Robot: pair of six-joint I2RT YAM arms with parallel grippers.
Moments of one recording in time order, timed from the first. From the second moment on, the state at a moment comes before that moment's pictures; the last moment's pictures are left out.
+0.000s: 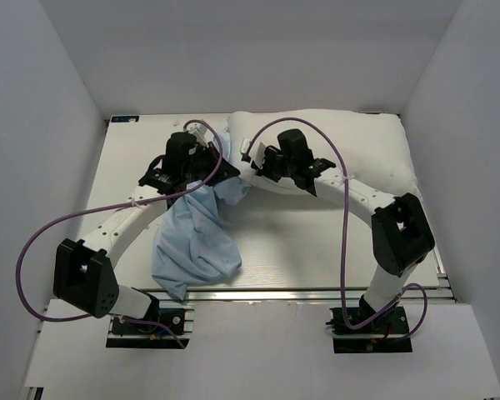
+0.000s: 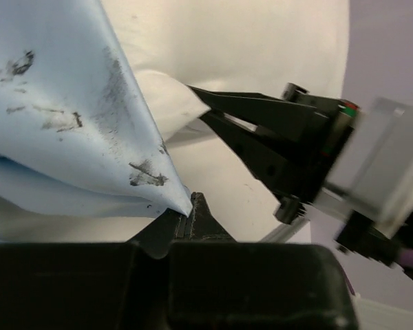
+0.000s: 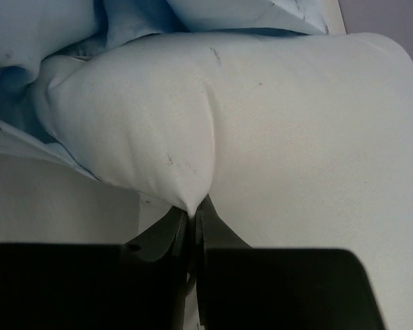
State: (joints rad) left arm -0.43 1.40 1.11 -0.20 0.30 -0.79; right arm 0.62 1.74 1.31 -0.11 -0.33 -0.74
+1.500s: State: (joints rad) left arm -0.47 1.25 1.12 -0.50 0.30 -0.81; right arm 0.66 1.21 0.92 -0.42 -0.65 -0.75
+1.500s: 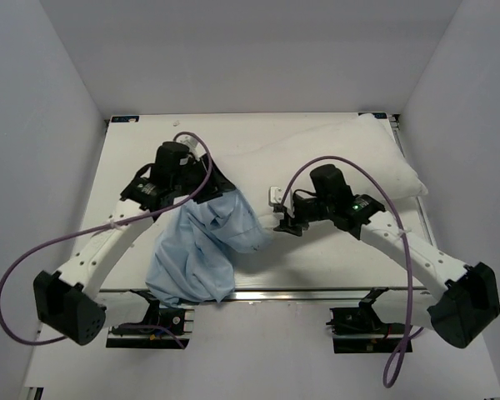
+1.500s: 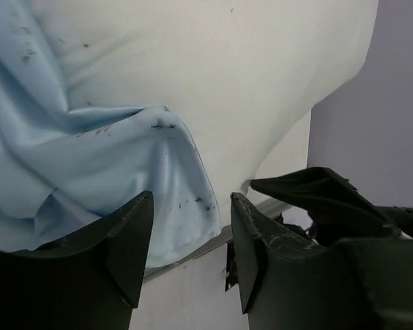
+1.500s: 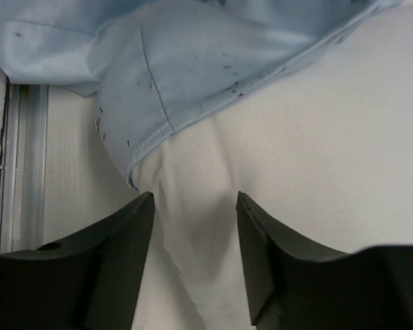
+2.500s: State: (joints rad) left arm -0.26 1.33 1.10 -0.42 0.07 -0.82; right arm 0.65 1.95 1.63 -0.19 -0.33 -0.26
